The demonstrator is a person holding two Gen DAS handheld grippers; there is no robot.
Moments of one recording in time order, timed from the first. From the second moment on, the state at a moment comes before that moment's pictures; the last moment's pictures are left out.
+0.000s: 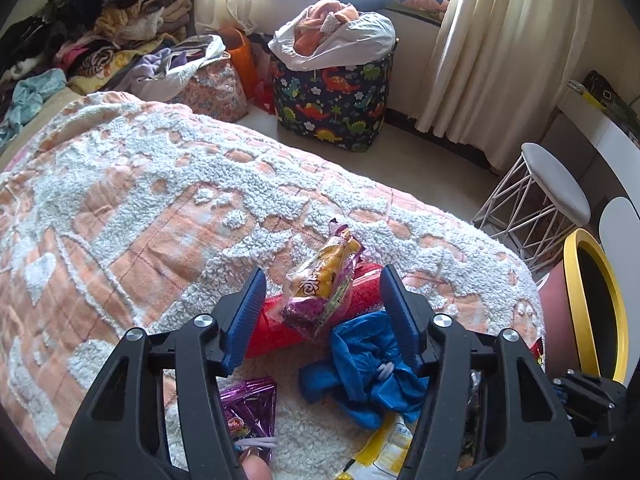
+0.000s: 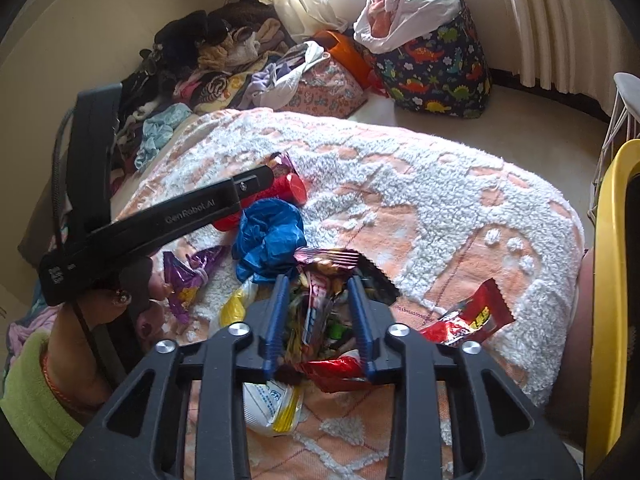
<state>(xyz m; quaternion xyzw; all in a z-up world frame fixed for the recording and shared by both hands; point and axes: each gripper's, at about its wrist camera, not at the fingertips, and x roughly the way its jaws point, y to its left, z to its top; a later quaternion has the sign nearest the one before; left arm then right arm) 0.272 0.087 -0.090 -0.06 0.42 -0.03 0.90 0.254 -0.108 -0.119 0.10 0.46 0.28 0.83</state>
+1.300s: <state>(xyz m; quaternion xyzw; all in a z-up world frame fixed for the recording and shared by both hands) 0.177 0.063 -0.049 -0.14 0.36 -0.08 0.92 0.197 -0.153 -0.072 0.14 0.39 0.34 0.85</state>
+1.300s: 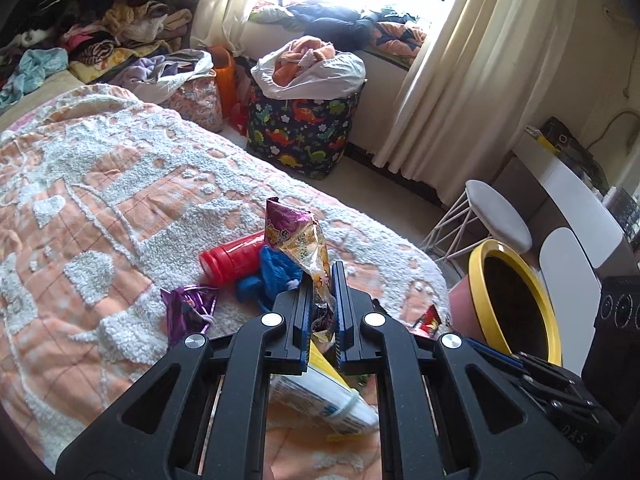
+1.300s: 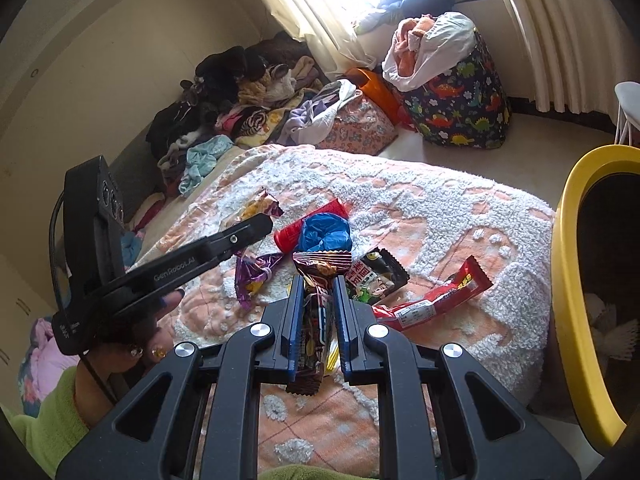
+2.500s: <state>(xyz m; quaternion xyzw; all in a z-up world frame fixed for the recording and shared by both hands) 0.167 -0.060 -0.035 -0.06 0.36 -0.20 0.91 0.211 -0.312 -0.042 0.25 0.31 0.21 0.89</state>
